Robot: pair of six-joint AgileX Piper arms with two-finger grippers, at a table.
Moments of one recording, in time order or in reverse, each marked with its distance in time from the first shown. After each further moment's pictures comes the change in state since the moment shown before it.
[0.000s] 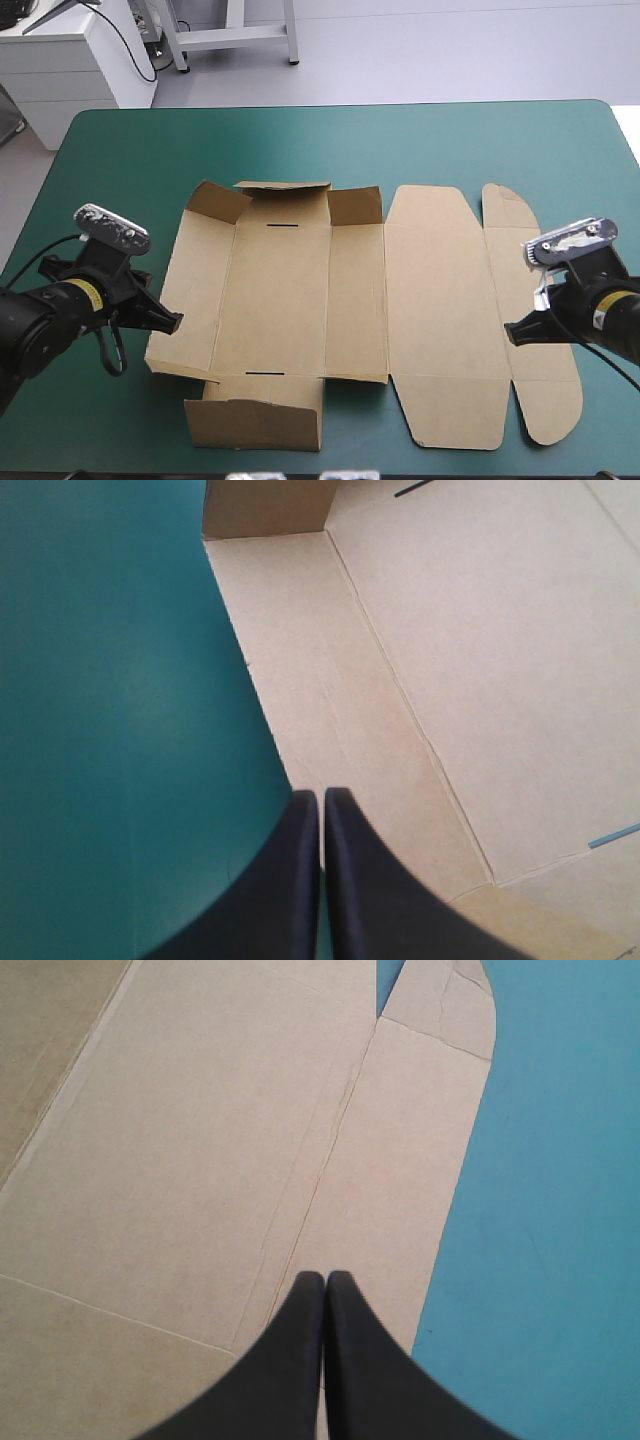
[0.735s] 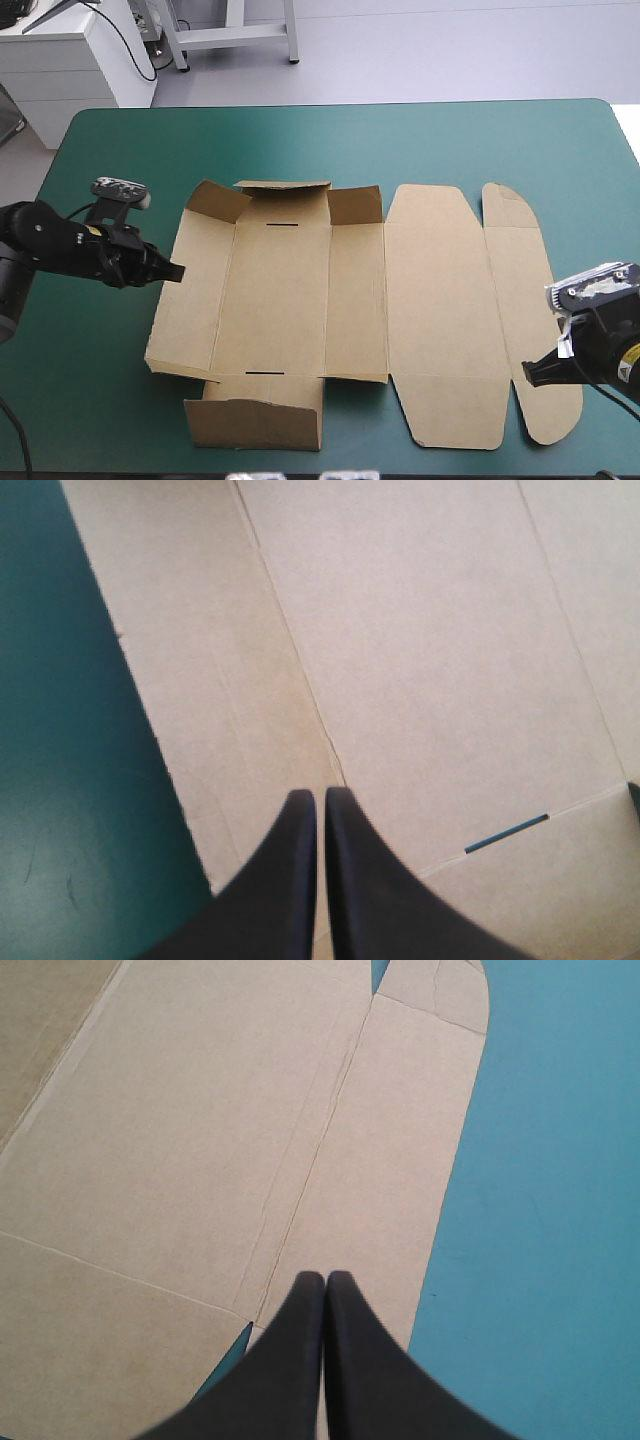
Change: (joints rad) left arm 0.477 0.311 -0.135 -0.582 0.130 0.401; right arm 0.000 -0.174 0.131 0.000 -0.007 0.002
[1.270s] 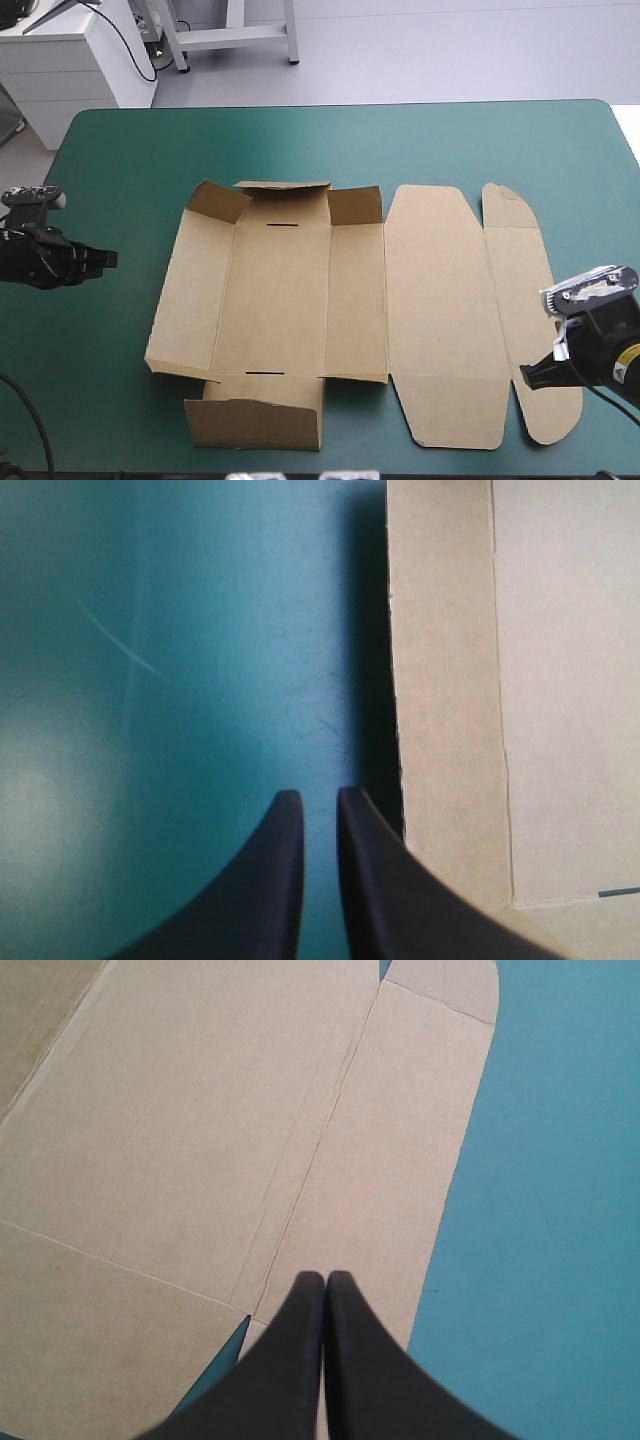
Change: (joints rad) left arm 0.376 0.043 0.000 -0.020 0.014 0.087; right arm 0.000 -0.002 0.029 0.001 -0.013 -0.015
